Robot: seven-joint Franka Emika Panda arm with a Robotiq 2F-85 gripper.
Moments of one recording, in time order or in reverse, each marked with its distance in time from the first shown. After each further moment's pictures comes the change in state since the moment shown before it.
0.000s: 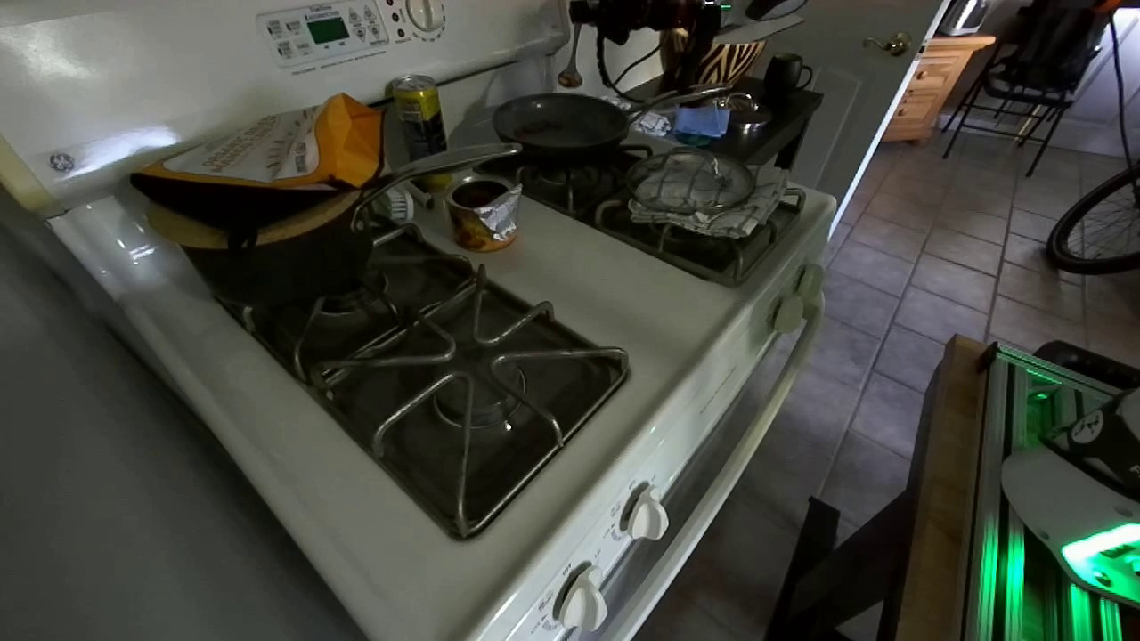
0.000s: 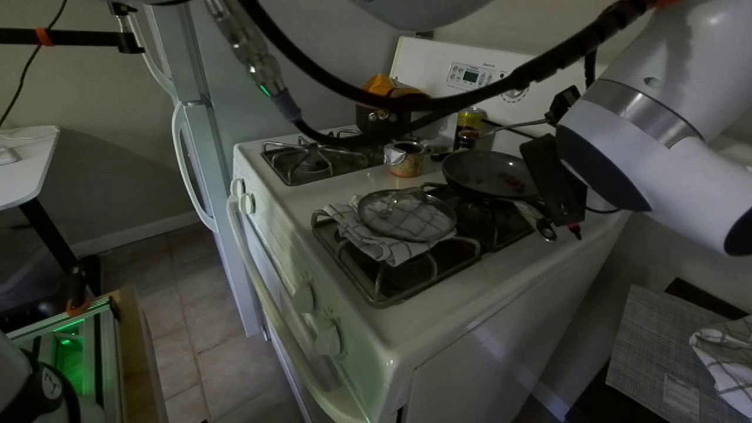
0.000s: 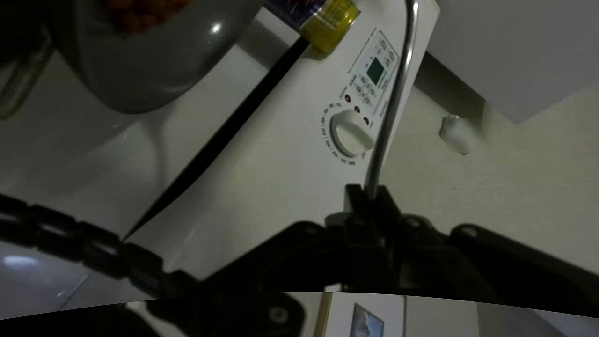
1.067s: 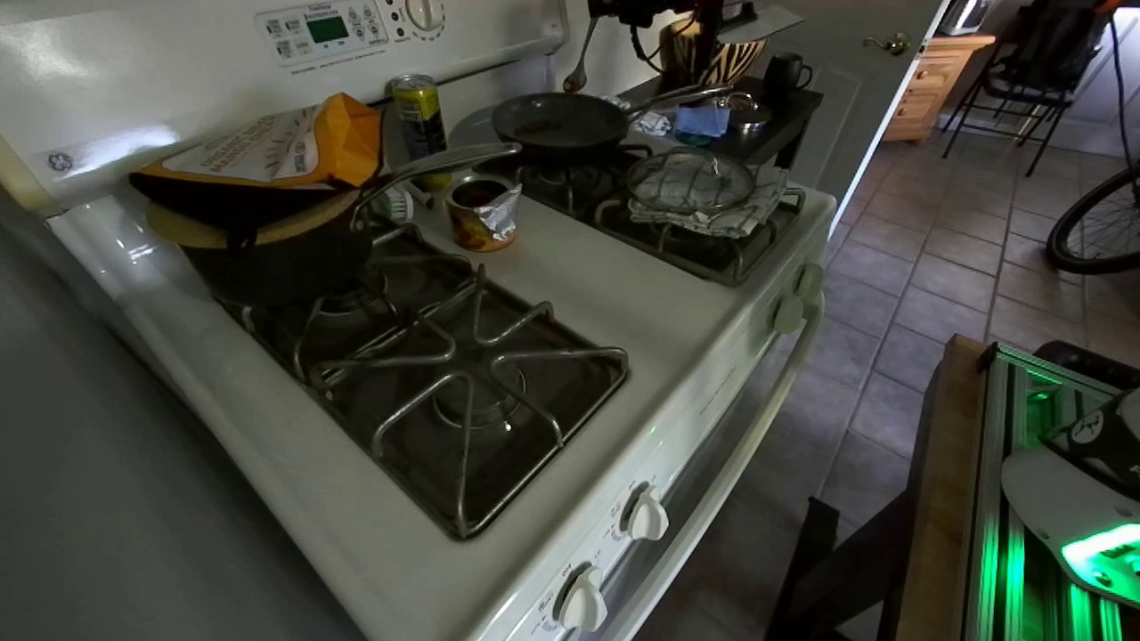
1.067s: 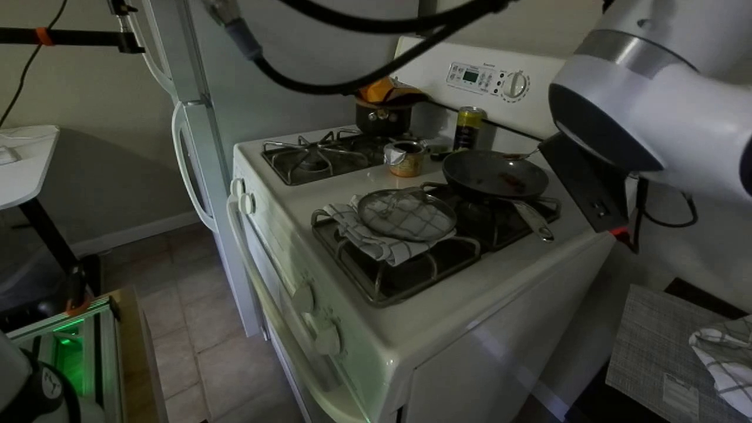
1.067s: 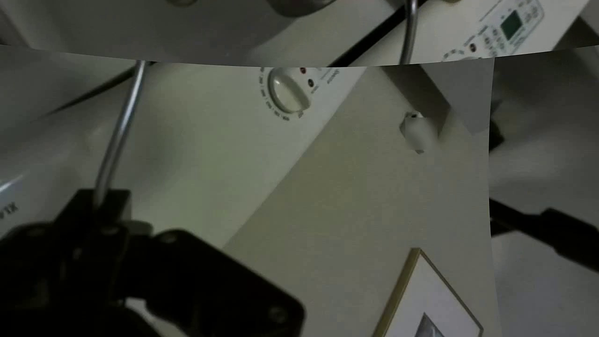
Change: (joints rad) arm 0.082 -0.087 -0.081 -0.053 -0.016 0.337 -0.053
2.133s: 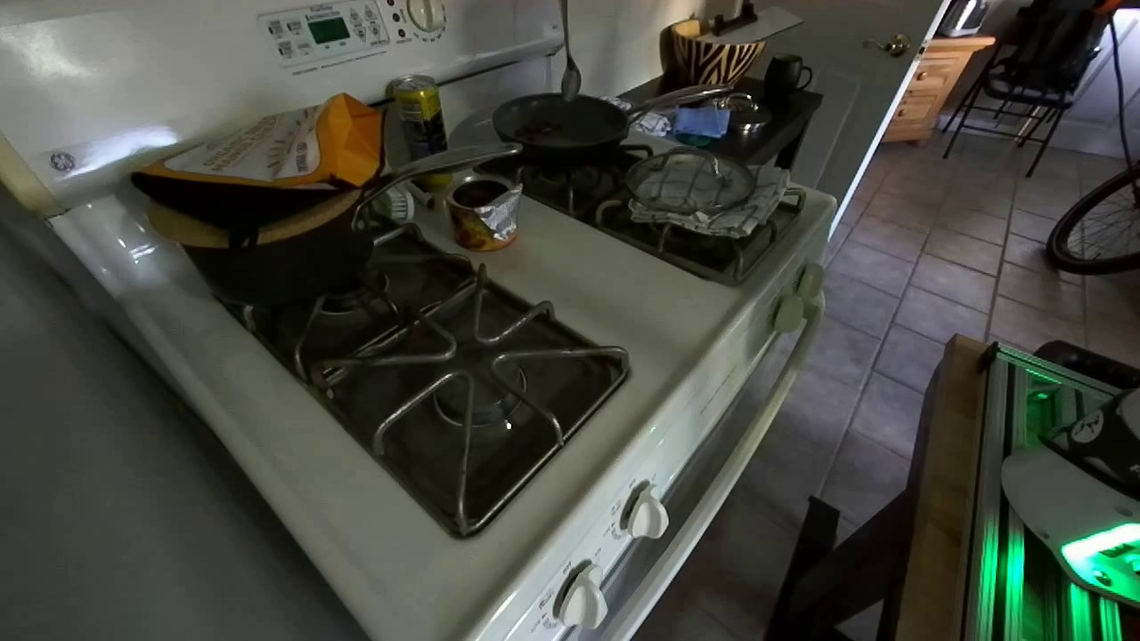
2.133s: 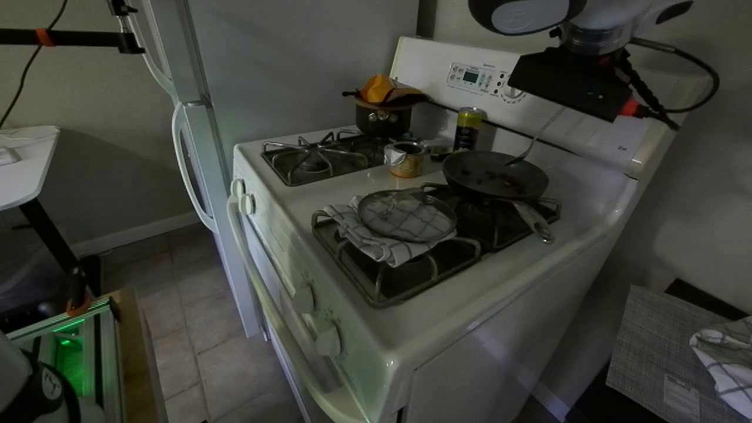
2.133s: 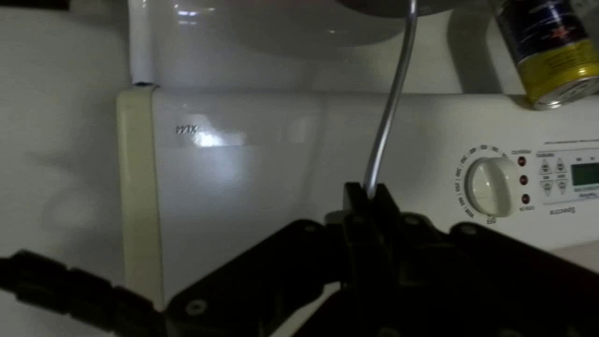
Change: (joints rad) arm 0.284 -0.133 -0.063 -0.004 -0.583 0.424 0.140
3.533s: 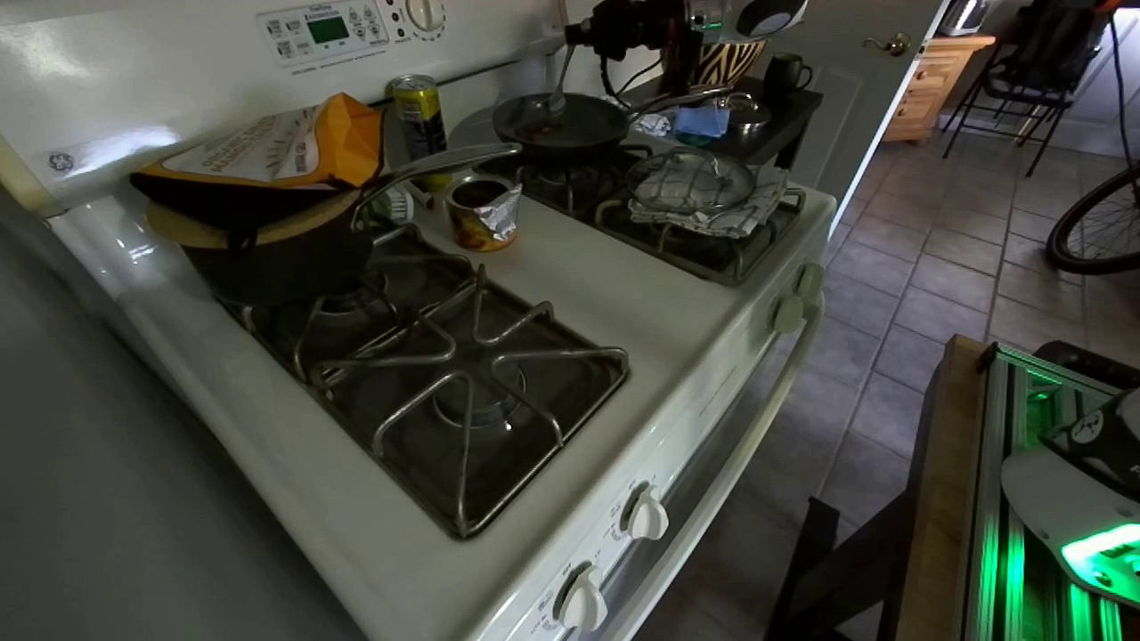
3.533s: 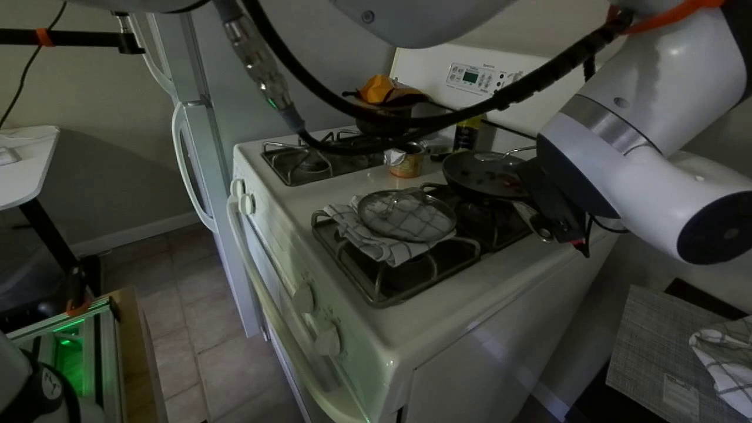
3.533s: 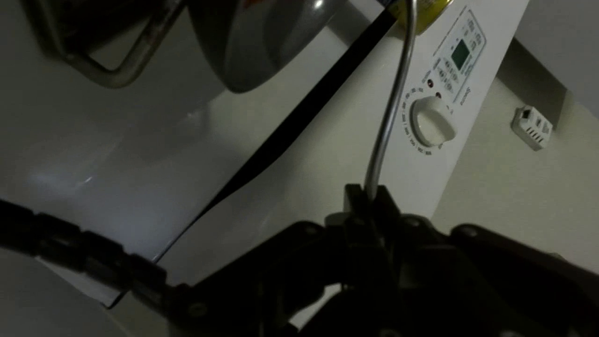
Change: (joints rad) arm -0.342 0.239 0.156 0.044 0.644 -0.567 -0.182
